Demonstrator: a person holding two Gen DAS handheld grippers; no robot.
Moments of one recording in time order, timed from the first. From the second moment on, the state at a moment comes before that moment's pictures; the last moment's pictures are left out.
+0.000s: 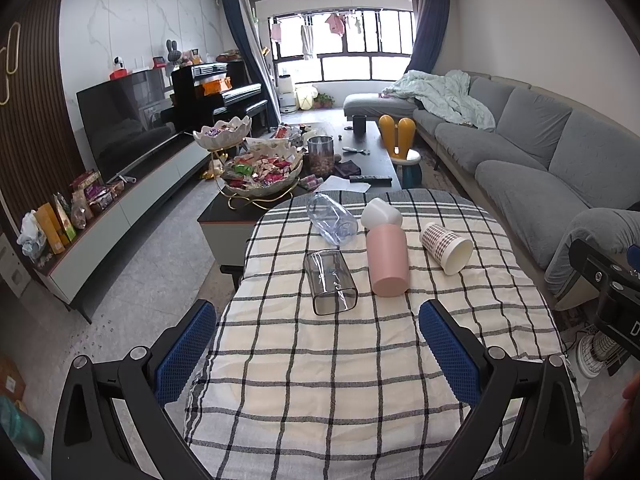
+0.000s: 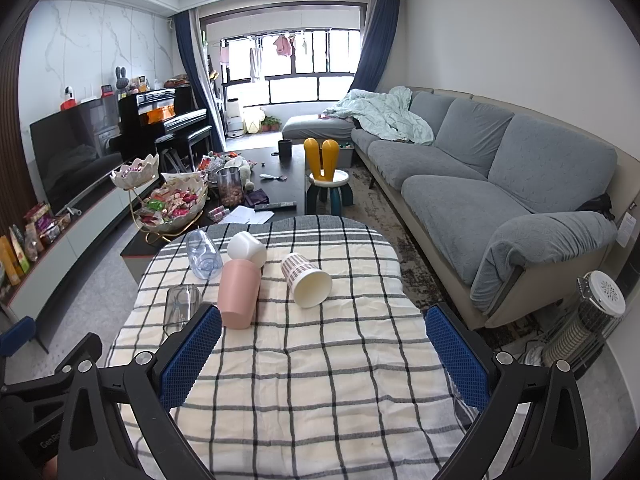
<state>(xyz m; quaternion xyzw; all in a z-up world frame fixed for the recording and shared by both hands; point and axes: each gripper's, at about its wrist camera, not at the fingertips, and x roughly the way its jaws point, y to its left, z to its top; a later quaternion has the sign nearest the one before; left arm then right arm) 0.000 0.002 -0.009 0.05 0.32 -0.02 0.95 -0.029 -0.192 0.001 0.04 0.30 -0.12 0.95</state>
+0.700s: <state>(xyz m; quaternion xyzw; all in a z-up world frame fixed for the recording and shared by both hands) -0.002 0.000 -0.020 0.05 0.32 -0.02 0.94 -0.029 -0.192 0.000 0.04 0.30 -0.12 0.95</state>
